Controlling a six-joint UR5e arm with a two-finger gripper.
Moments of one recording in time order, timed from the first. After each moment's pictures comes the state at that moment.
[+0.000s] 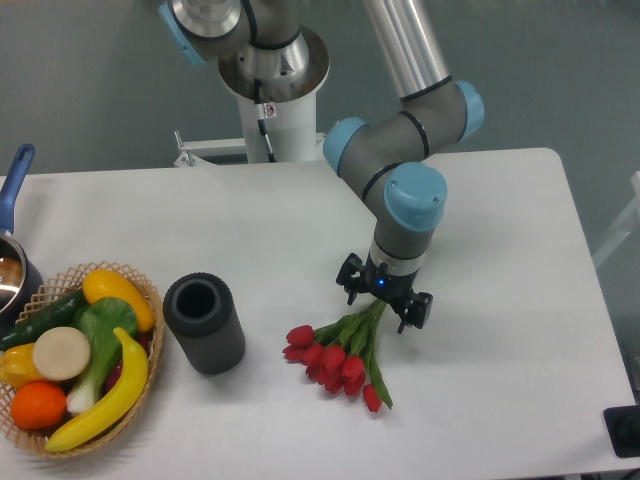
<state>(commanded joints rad) 2.56 -2.04 -1.80 -0.80 1.41 1.11</state>
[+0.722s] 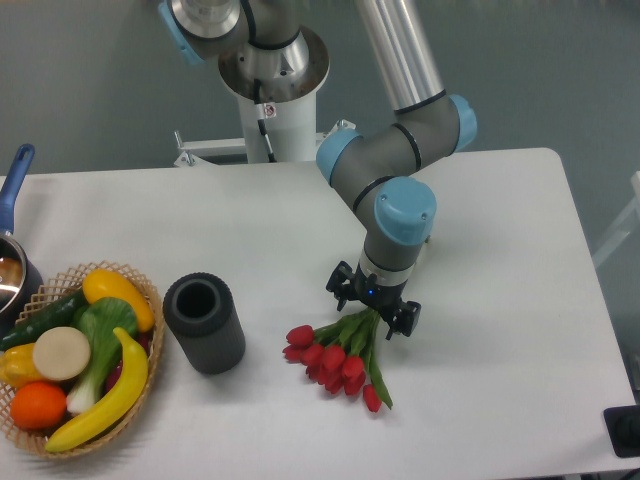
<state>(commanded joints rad) 2.55 -2.06 -1.80 -0.79 1.41 1.11</state>
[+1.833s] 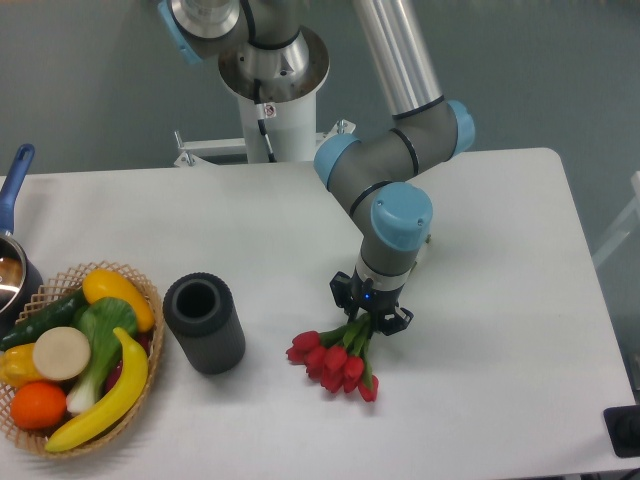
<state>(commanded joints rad) 2.54 -2.05 -1.80 -0.79 1.41 1.11</state>
